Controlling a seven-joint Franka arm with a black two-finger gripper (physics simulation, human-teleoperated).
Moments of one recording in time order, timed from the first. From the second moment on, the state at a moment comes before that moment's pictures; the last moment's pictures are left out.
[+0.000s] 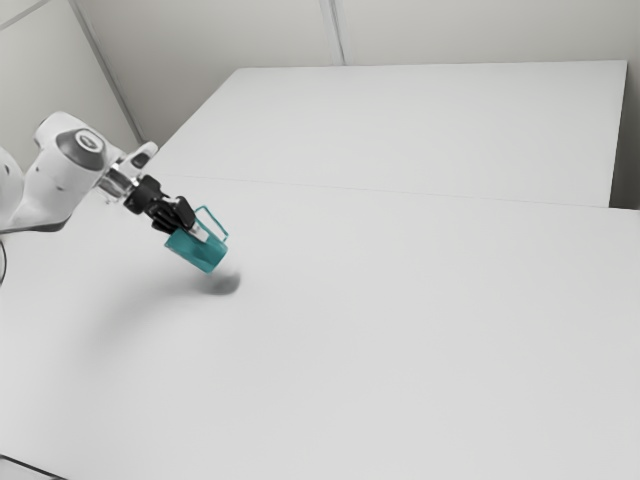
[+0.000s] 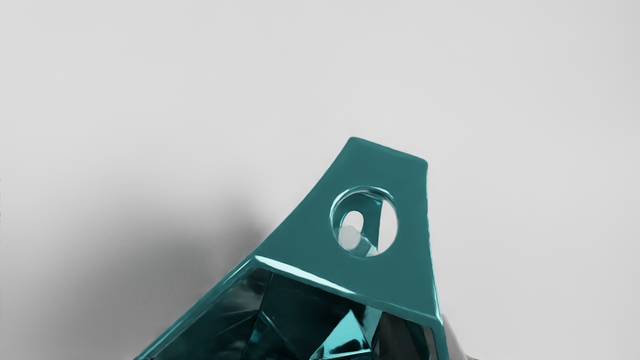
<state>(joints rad) 0.41 0.29 -0.03 -1.80 -0.64 1.87 0.71</state>
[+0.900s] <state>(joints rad) 0.33 0.22 -0.22 -1.85 -0.17 1.89 0.20</state>
